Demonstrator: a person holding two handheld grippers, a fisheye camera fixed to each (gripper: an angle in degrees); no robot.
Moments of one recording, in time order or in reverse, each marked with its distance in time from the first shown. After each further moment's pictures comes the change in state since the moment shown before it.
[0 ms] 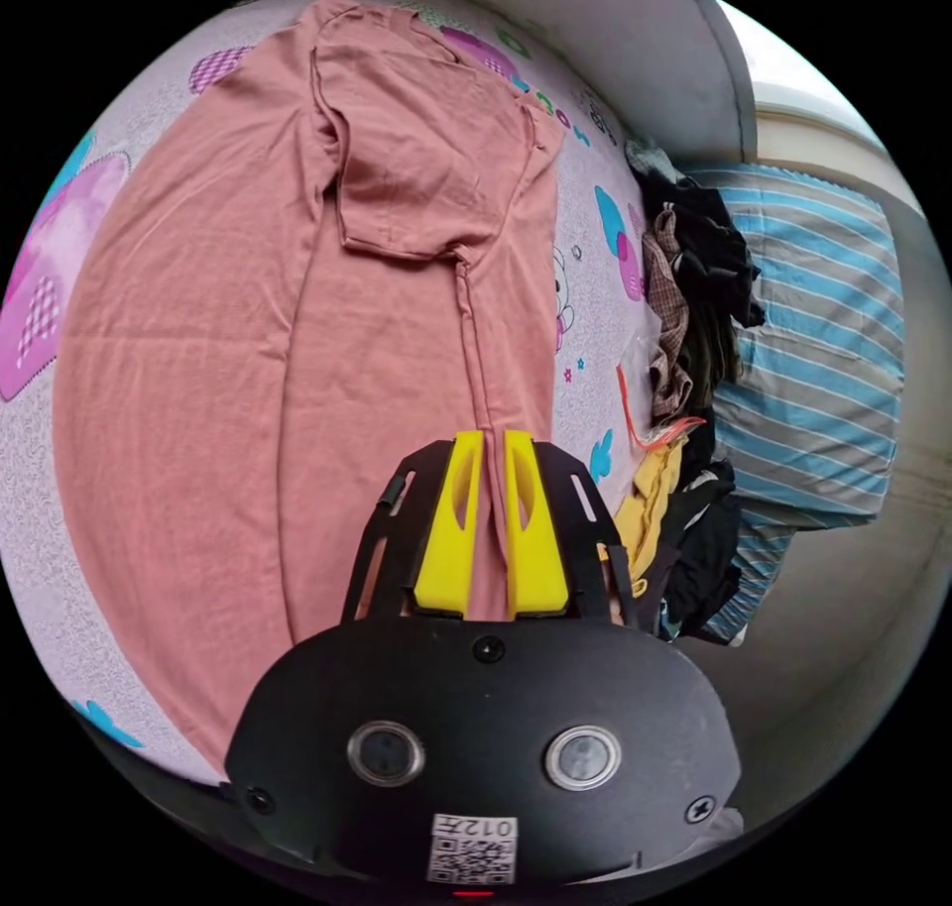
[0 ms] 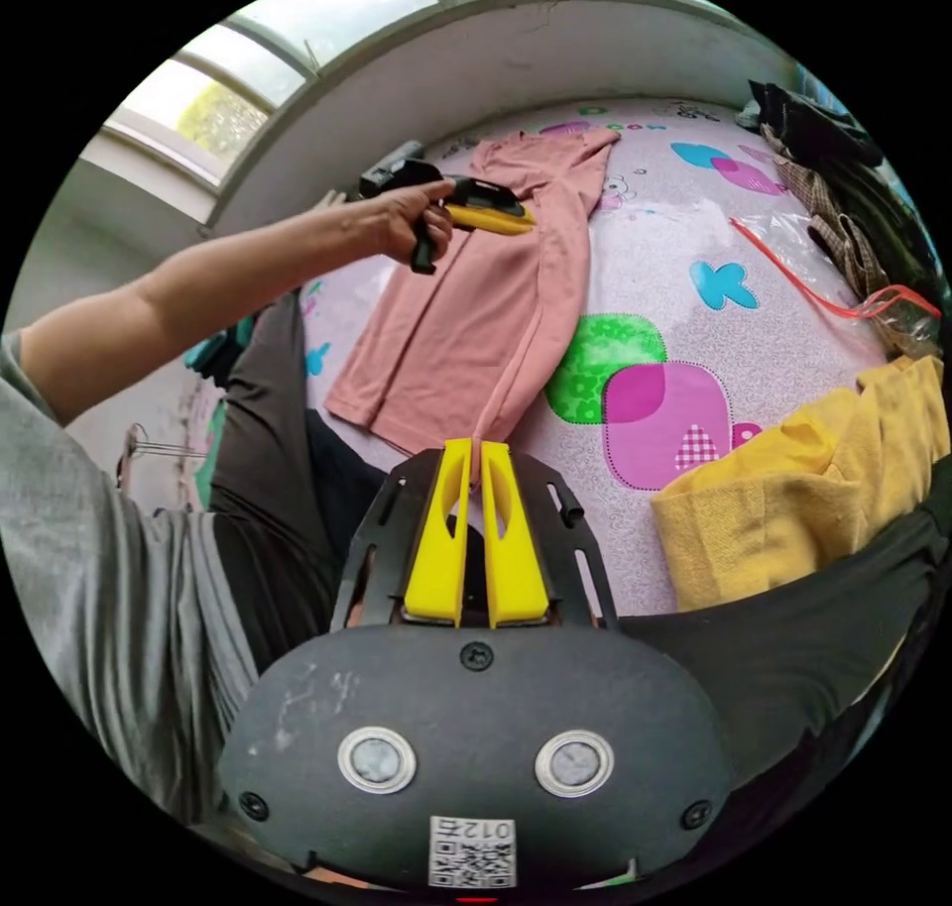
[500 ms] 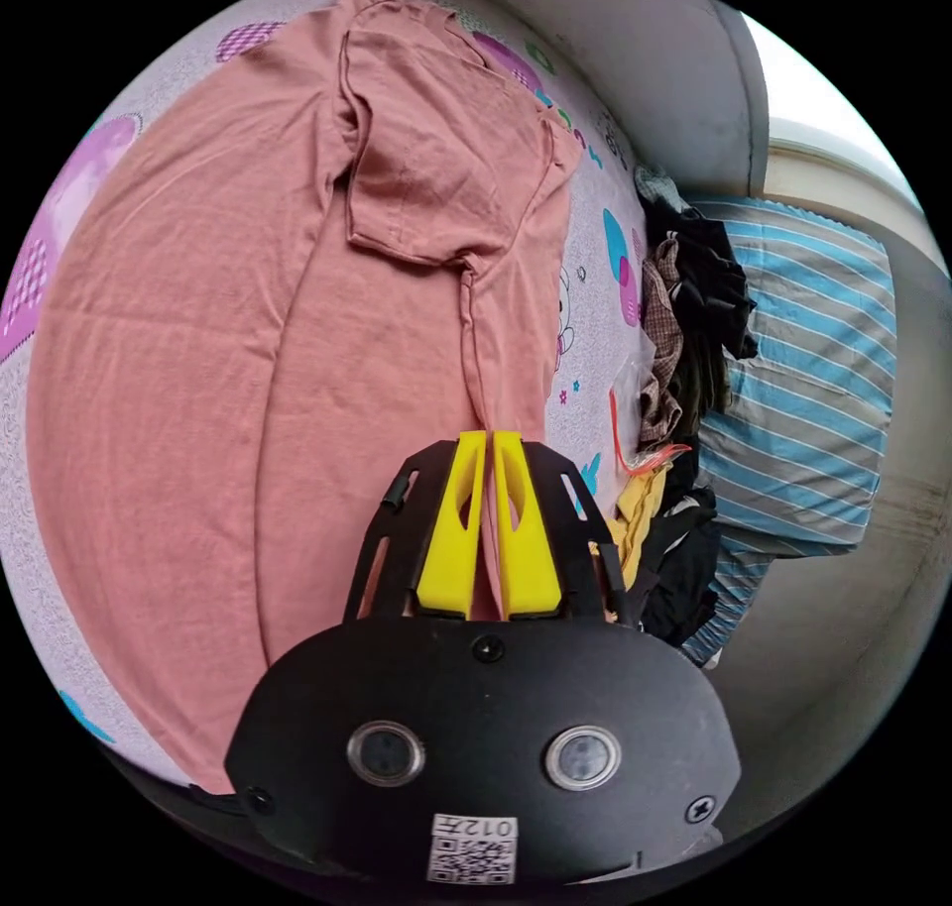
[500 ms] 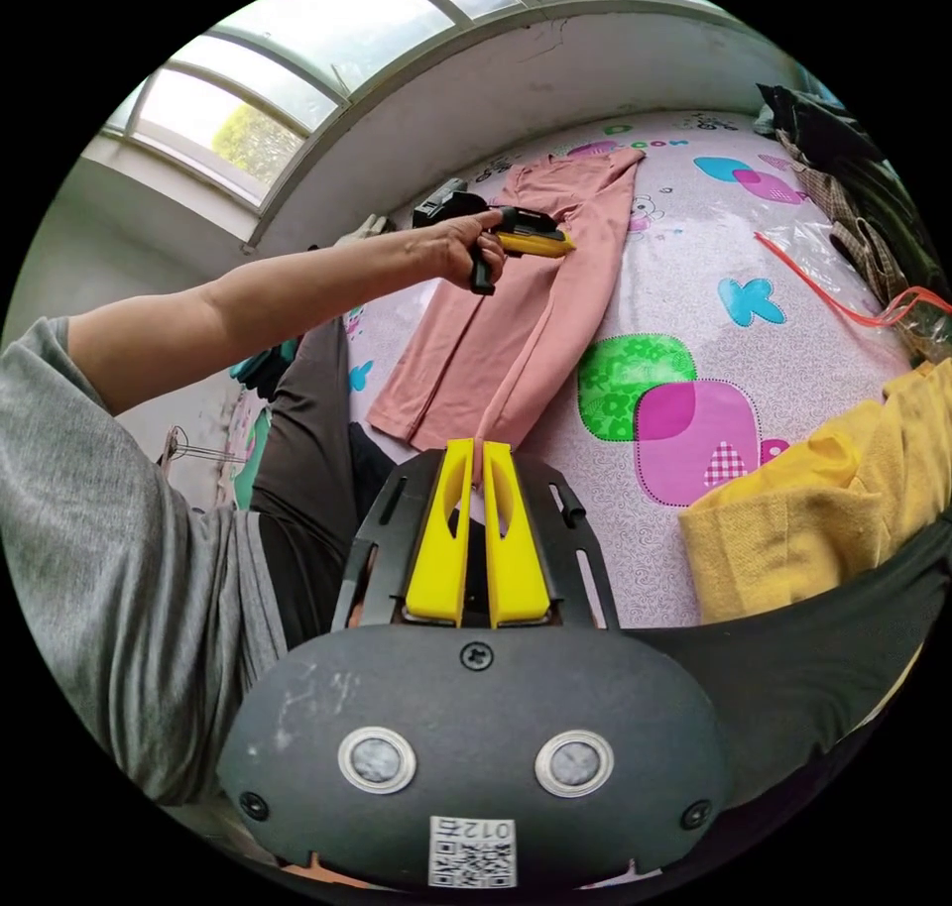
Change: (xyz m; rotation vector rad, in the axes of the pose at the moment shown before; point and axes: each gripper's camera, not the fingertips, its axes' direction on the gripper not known) left arm -0.016 0.001 0.020 0.037 0.046 -0.057; right arm 0.026 0.031 -0.048 0.033 -0.086 -0.024
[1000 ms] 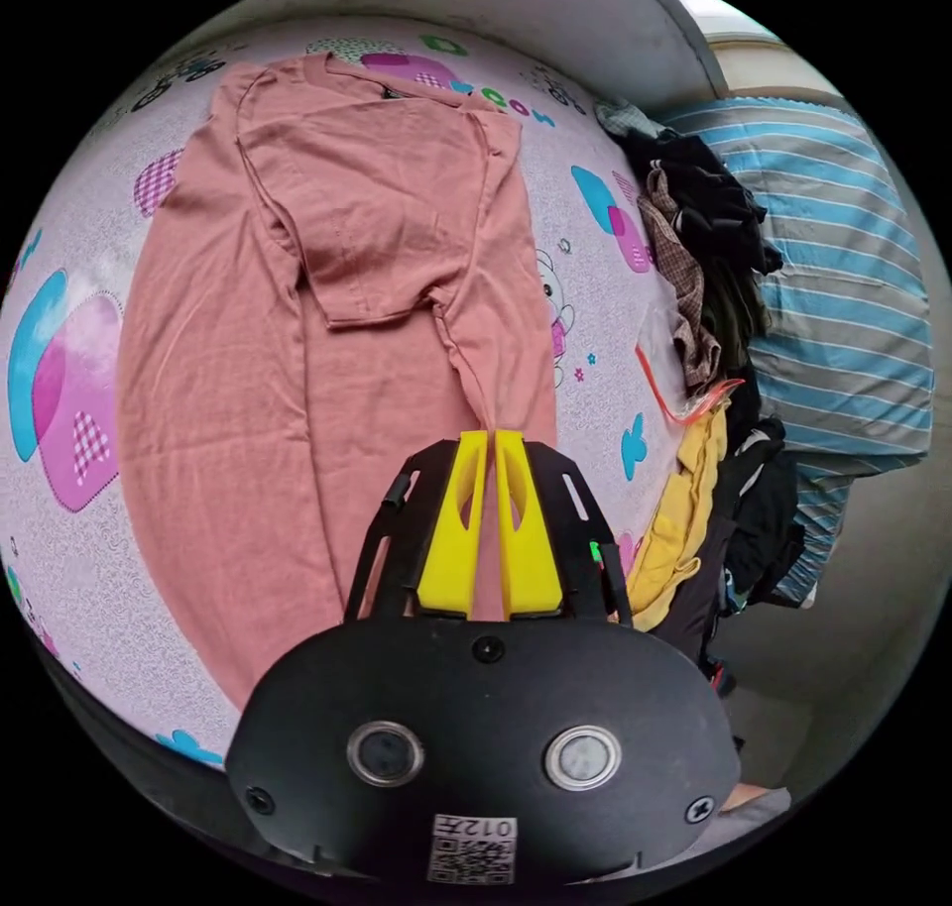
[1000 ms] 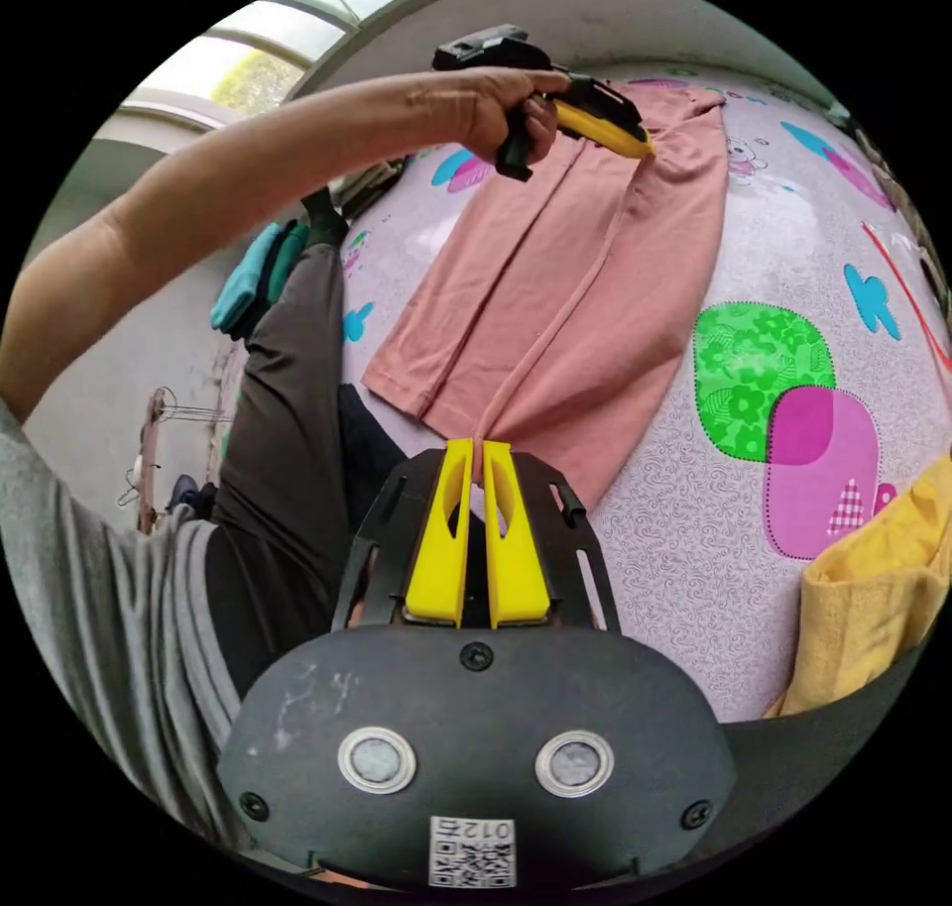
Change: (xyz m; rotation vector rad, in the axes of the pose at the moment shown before) left arm 0.023 0.013 0.008 -0.054 -0.256 0.224; right arm -0.008 -0.014 0.088 -0.203 0.026 -0.034
